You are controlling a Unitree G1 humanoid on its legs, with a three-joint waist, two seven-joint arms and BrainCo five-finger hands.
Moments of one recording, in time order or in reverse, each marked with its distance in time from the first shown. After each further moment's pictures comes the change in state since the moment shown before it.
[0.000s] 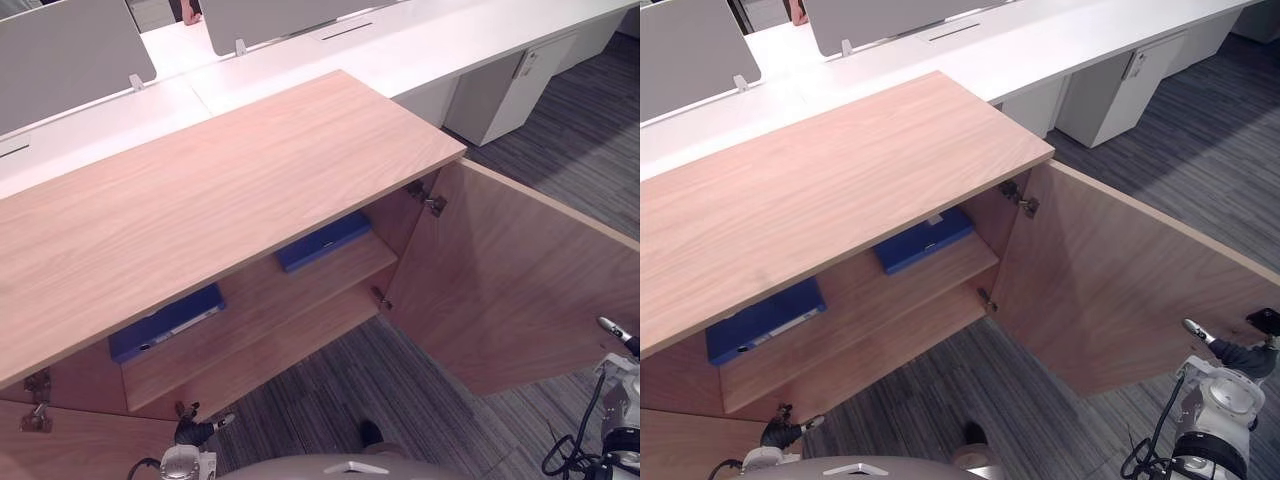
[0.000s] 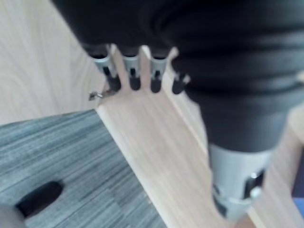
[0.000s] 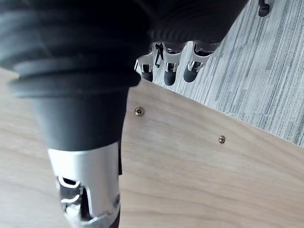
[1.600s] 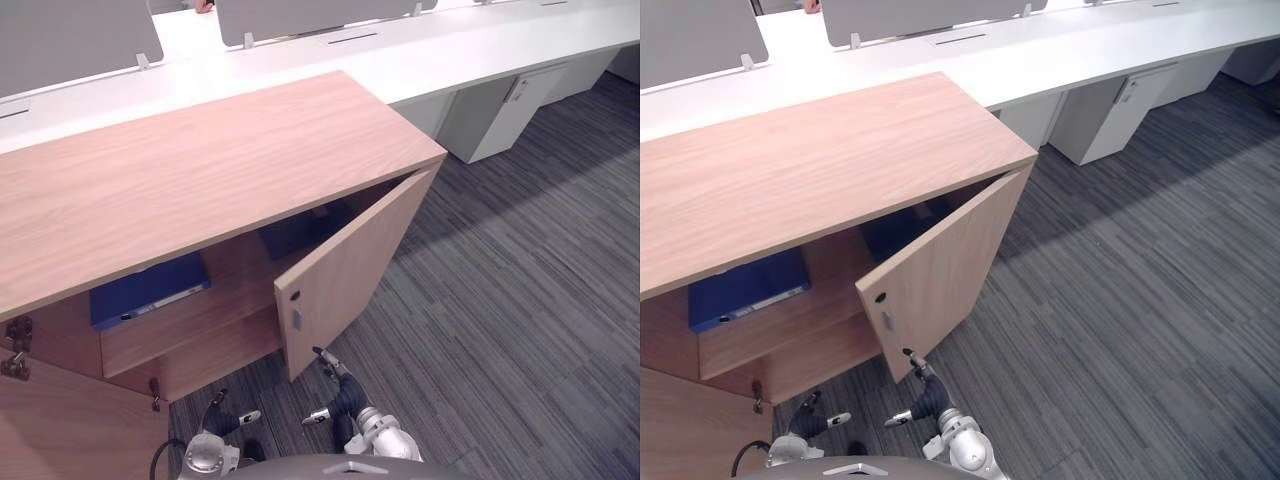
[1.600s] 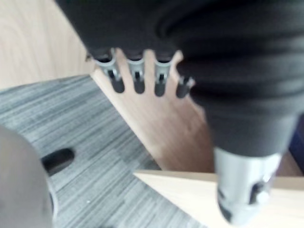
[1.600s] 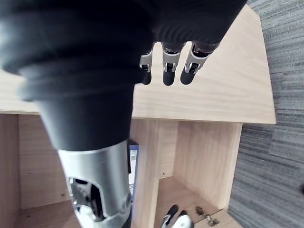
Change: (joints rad) left arm -0.027 -0.035 -0.128 -0.038 0.118 0.004 0.034; right arm 0.381 0.497 1.054 -0.528 -0.434 -0.062 0.238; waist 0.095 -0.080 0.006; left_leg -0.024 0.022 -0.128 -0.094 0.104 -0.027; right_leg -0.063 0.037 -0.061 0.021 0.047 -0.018
